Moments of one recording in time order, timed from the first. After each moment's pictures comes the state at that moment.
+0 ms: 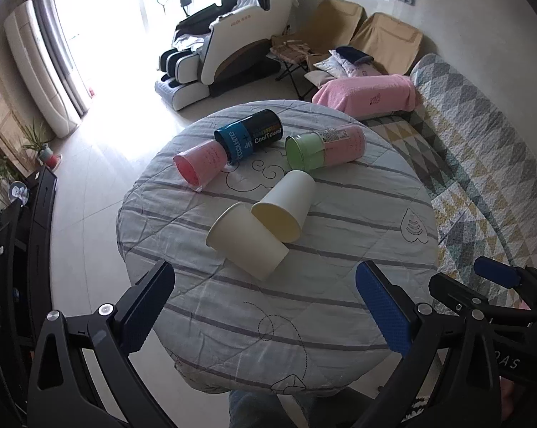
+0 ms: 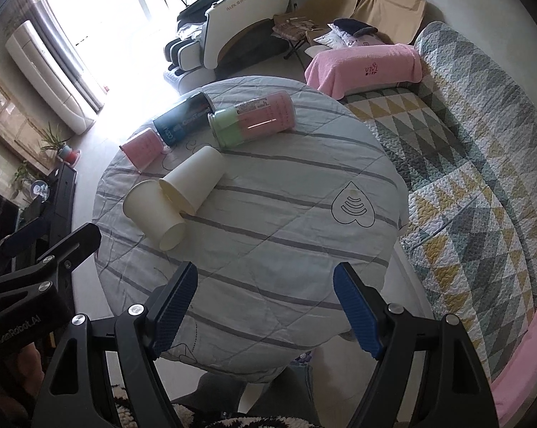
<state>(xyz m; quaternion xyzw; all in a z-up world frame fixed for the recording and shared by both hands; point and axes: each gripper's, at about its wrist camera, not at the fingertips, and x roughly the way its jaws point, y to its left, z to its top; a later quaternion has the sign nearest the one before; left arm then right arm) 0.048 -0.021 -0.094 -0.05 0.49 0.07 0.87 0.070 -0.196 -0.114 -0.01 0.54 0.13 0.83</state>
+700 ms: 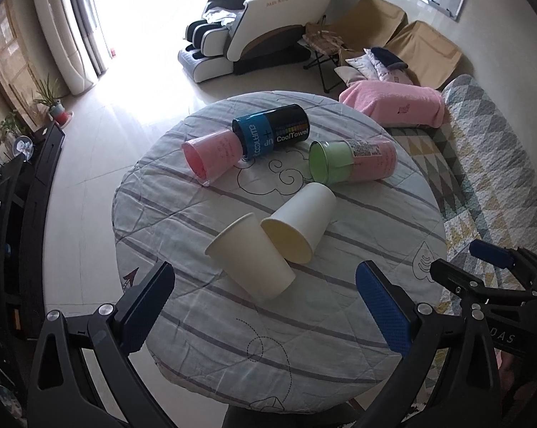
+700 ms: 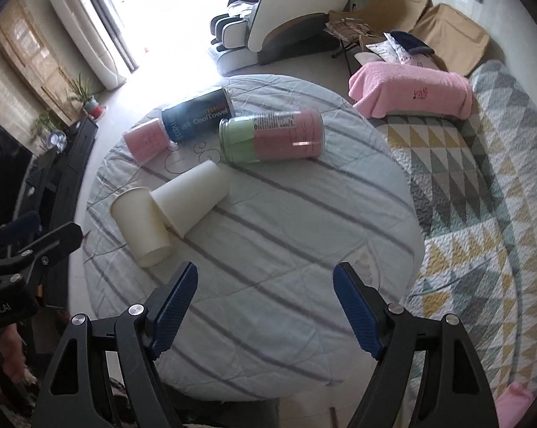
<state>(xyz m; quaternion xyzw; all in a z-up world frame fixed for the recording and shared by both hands) 0.099 0.007 -0.113 -0.12 0.52 0.12 0.84 0.155 -0.182 -0.128 -0.10 0.55 0.21 0.80</state>
